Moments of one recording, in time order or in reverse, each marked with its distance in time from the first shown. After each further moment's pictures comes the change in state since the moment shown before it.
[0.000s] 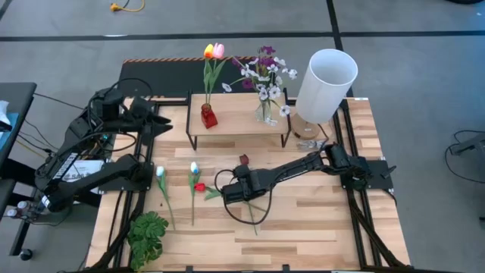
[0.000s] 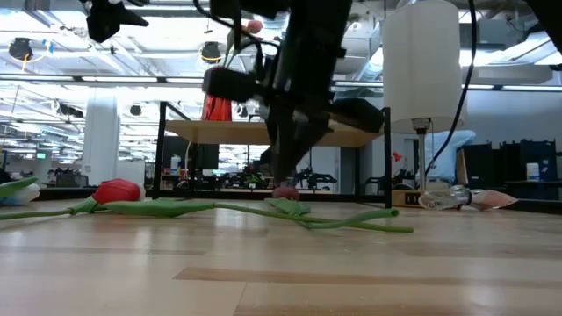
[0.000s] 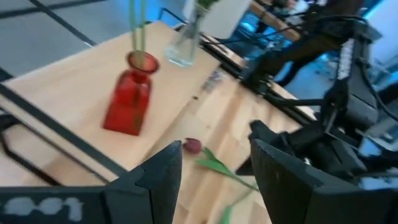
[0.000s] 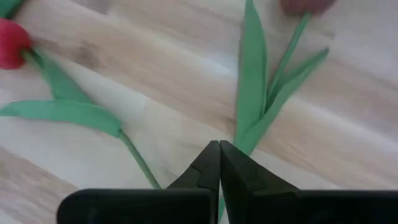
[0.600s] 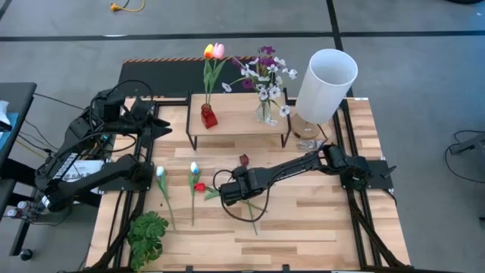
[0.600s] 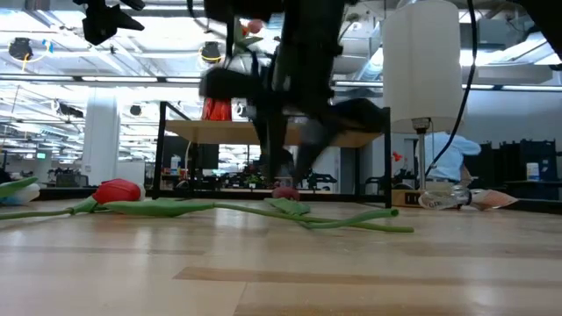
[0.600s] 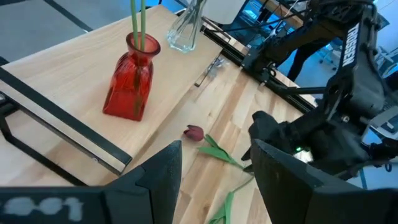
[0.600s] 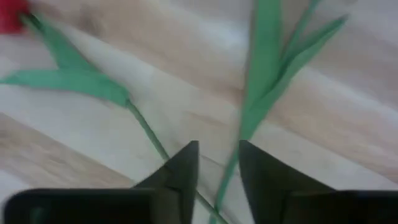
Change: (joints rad) left arm 0.000 0.000 0.000 -0.059 0.004 0.033; right arm -0.018 0.030 0.052 -0.056 -0.140 -0.003
